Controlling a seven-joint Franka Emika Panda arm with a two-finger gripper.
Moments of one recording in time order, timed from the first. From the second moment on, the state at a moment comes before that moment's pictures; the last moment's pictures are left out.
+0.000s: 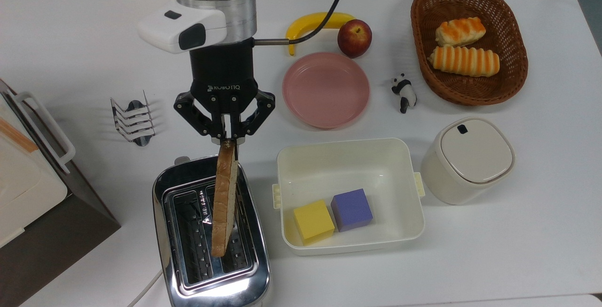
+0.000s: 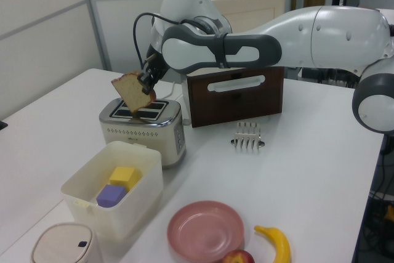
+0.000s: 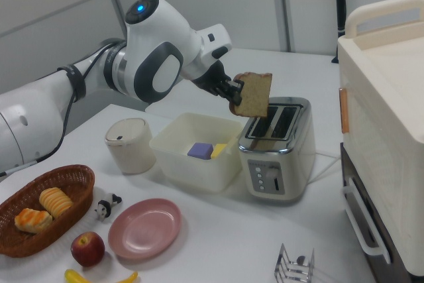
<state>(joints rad) 0.15 0.49 -0.21 -1.22 0.11 2.26 -0.11</state>
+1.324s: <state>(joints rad) 0.13 0.52 -0.21 -1.23 0.13 2.27 -0.17</state>
